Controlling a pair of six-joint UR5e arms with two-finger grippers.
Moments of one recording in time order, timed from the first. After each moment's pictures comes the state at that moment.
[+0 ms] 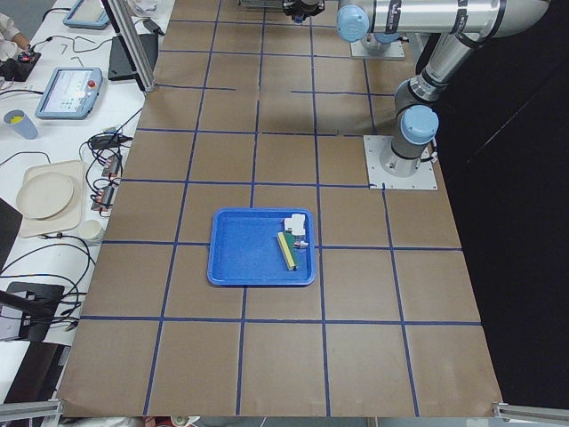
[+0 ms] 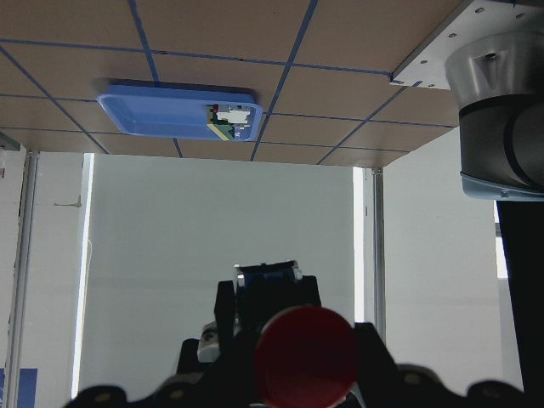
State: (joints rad) left arm -1.69 -1.33 -1.93 -1.19 0.94 1.24; right arm 1.50 -1.67 1.90 -1.16 -0.35 0.86
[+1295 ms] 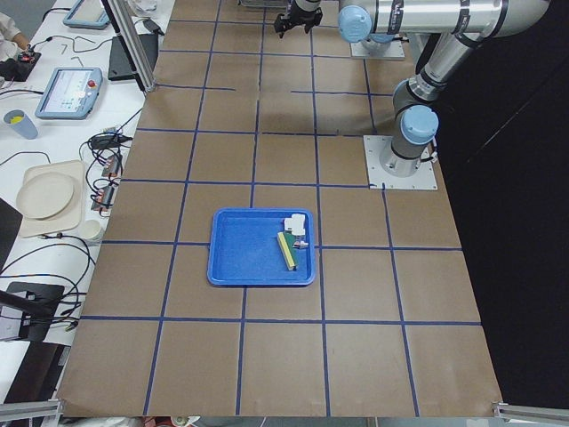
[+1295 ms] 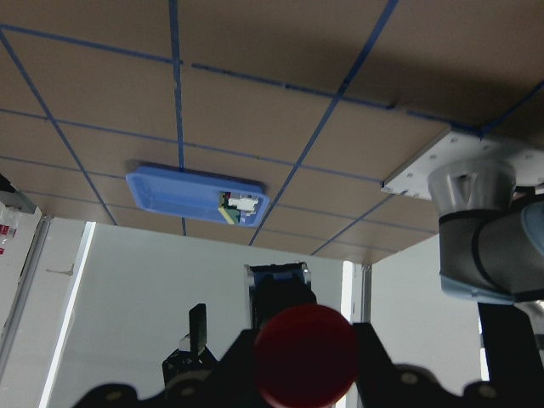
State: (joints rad) left arm -1.61 -1.32 -1.92 -1.25 1.19 1.02; right arm 1.38 -1.66 1.76 -1.17 -0.65 0.79
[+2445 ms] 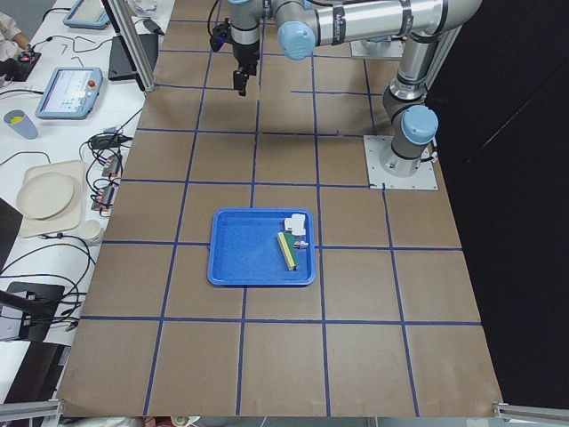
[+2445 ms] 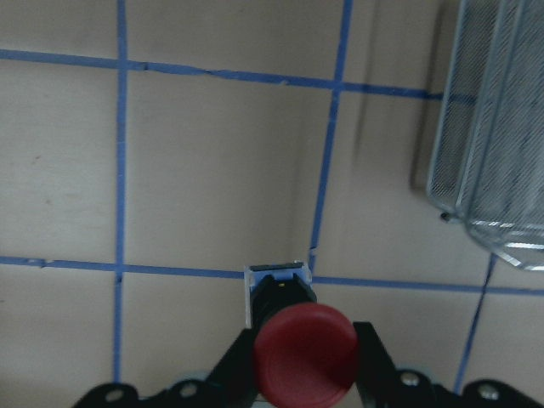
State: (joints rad) left arm -1.43 -1.73 -1.47 -1.51 1.52 0.38; right arm 1.21 -1.66 1.61 -1.47 -1.69 -0.50
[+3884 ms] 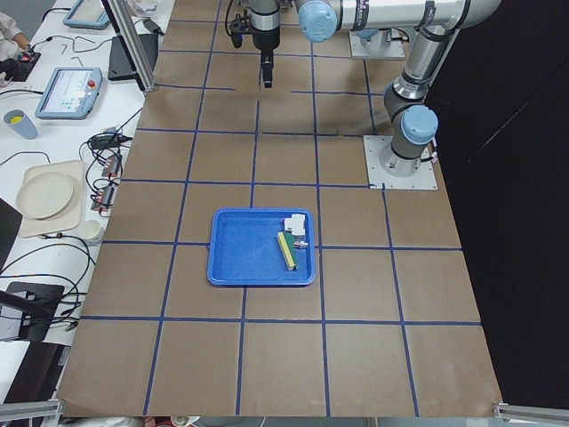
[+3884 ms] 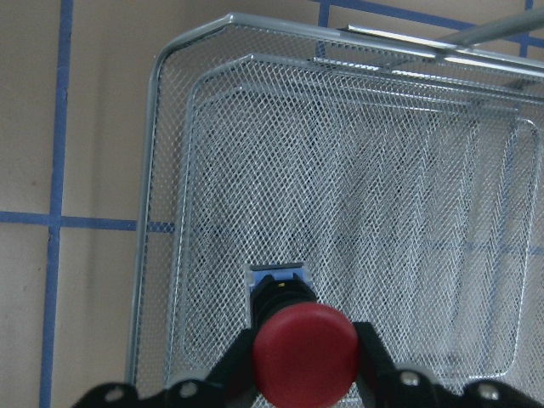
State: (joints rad) left arm -1.44 -1.56 -1.58 -1.58 1.57 0.09; right arm 0.93 -1.38 1.60 -2.00 -1.68 -0.75
